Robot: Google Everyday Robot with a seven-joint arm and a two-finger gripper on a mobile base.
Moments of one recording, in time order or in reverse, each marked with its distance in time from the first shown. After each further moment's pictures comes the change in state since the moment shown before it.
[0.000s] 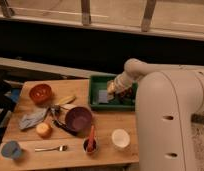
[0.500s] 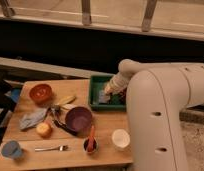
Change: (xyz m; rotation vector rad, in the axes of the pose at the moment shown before) arm -0.001 -0.011 0.006 0.030 0.010 0.035
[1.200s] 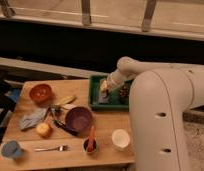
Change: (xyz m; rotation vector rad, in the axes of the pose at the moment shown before) arm -0.015 0.046 0.005 -0.077 -0.016 -0.080
